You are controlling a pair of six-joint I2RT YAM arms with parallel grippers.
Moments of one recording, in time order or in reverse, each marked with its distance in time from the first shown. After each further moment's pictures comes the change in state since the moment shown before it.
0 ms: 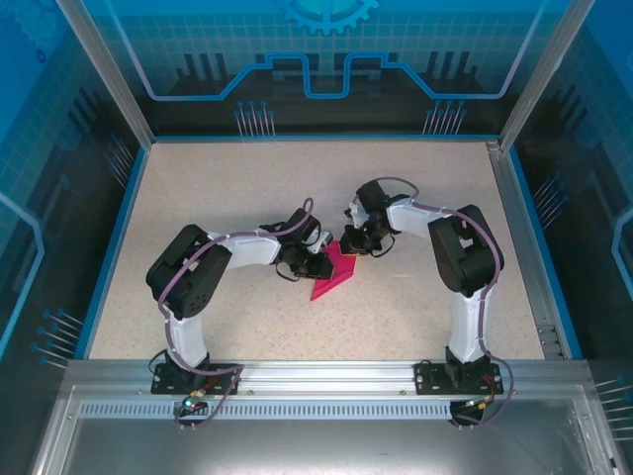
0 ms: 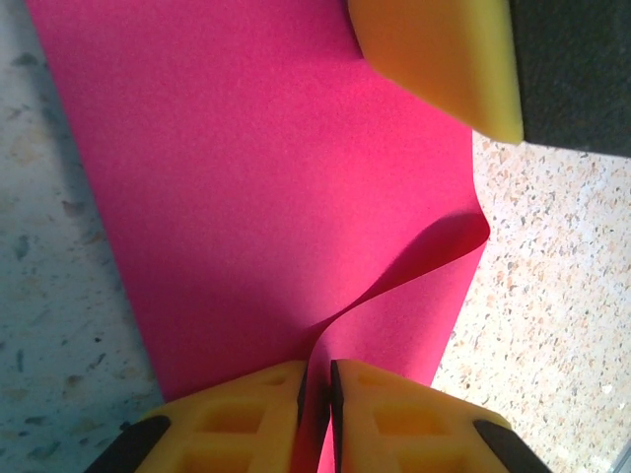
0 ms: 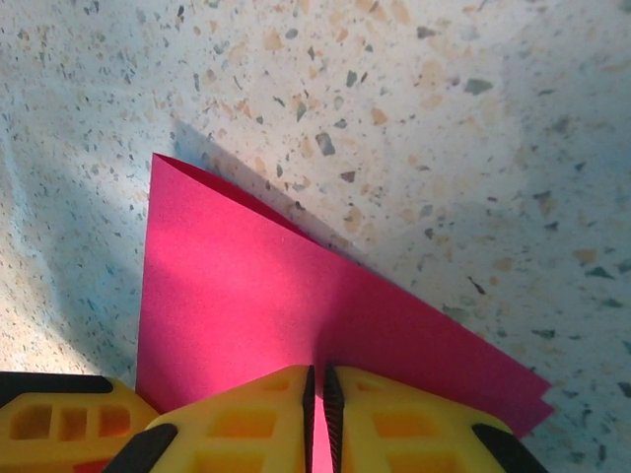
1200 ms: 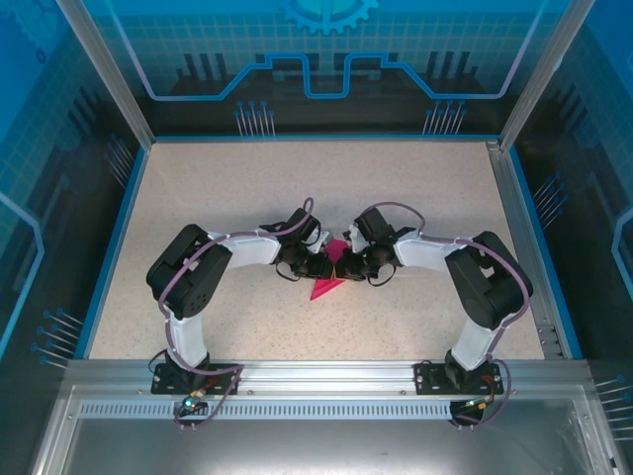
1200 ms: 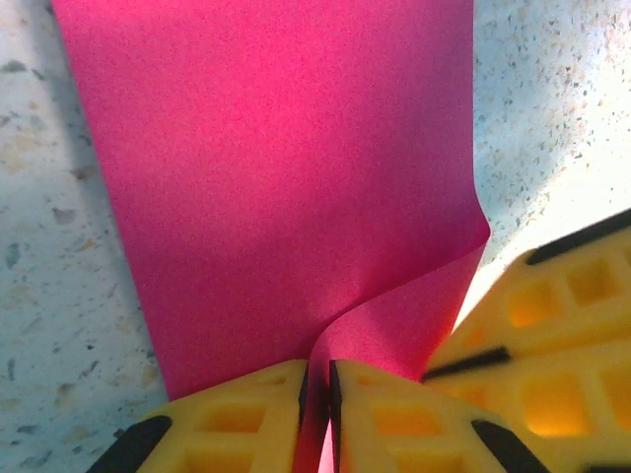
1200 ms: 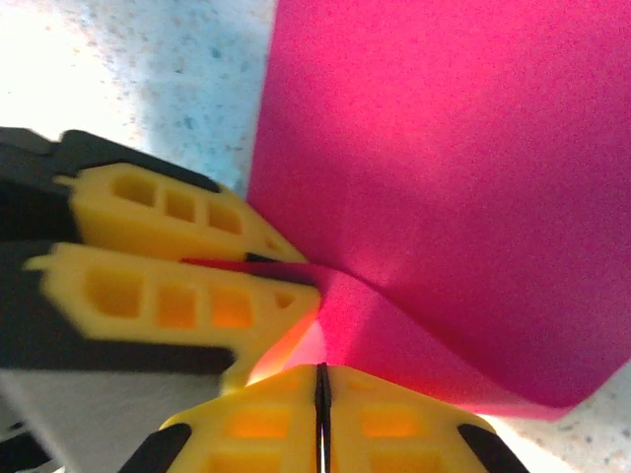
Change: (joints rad) left arm 0.001 0.002 0.000 0.007 0.008 0.003; right arm 0.127 -0.255 -0.367 0.272 -0.050 0.258
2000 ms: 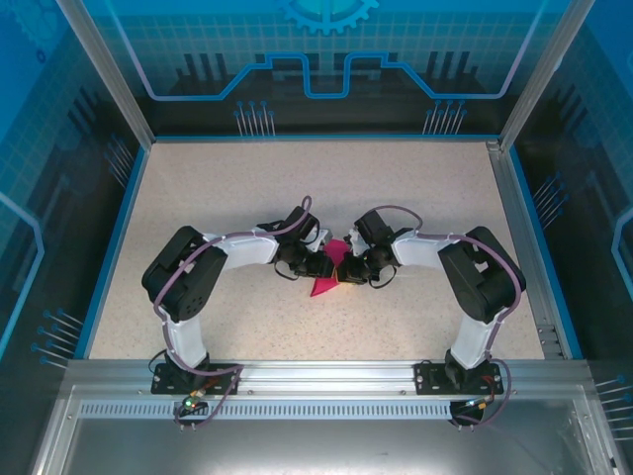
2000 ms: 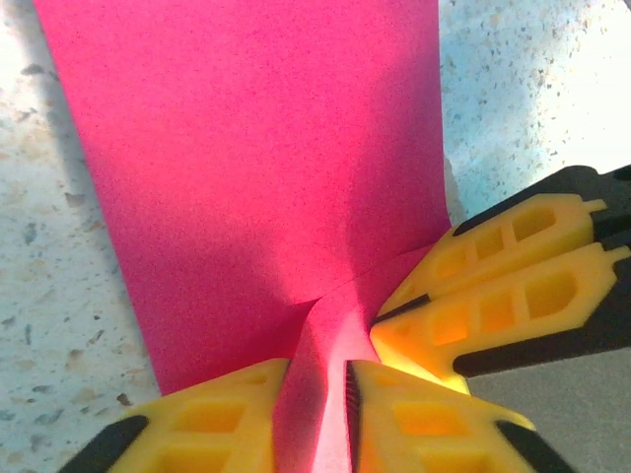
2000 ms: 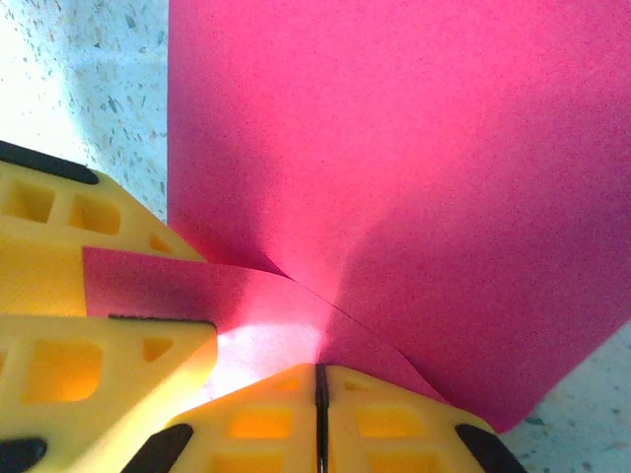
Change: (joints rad) left arm 0.006 -0.032 0.002 -0.026 0.000 0.001; right arm -0.013 0.042 -0.001 -0.012 0.000 -0.037
